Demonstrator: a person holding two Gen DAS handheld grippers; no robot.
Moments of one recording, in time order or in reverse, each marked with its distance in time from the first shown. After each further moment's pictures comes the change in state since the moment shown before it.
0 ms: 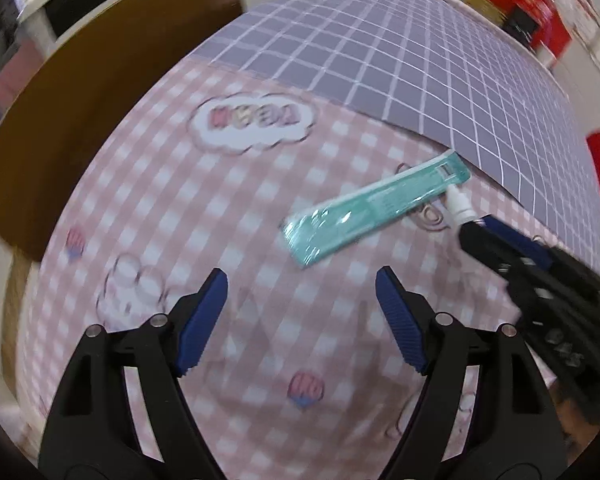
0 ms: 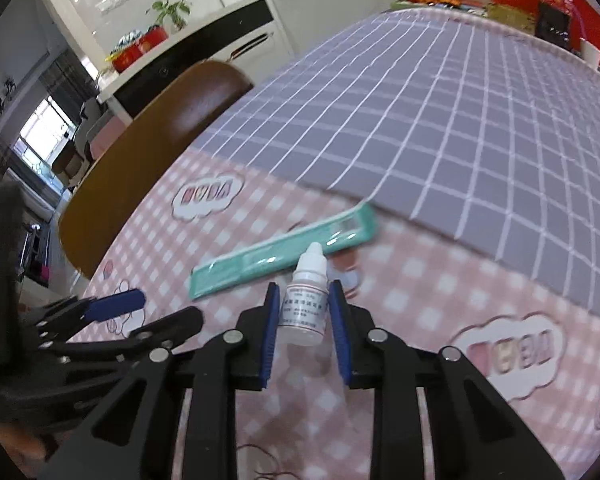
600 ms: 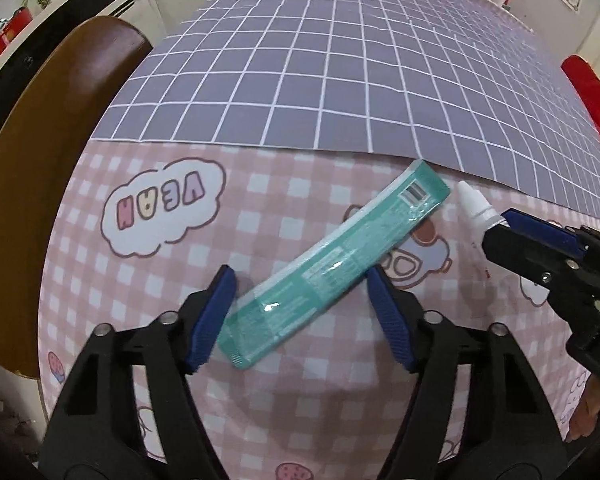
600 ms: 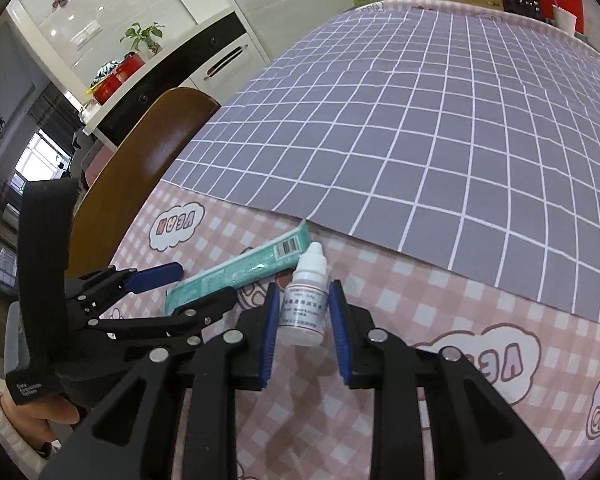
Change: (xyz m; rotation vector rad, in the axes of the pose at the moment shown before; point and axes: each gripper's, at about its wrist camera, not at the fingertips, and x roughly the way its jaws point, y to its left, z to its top) left arm 0.040 -0.044 0.047 0.254 0.009 -0.033; right arm -0.007 -0.043 0.007 0.108 -0.011 0.019
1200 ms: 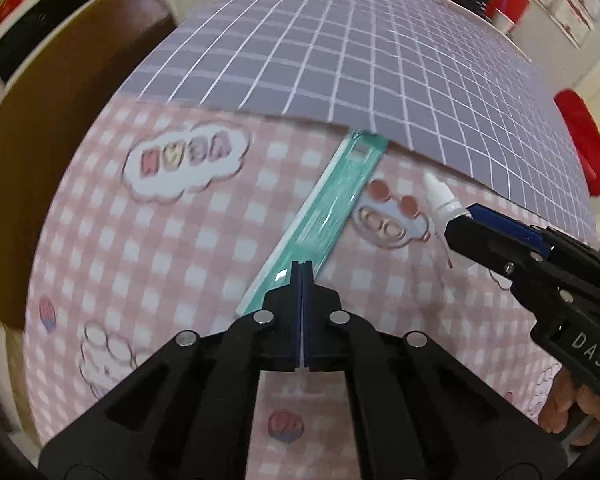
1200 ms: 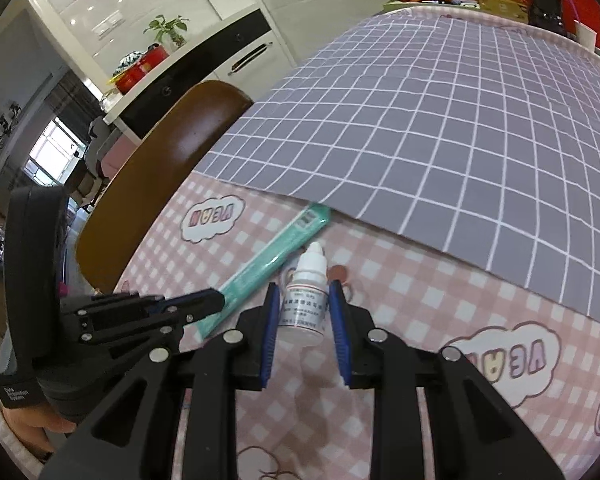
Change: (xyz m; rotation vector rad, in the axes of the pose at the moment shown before) left arm -0.031 0.022 -0.031 -0.152 0.004 -0.095; right arm -0.001 0.032 0.002 -0.053 0.006 0.052
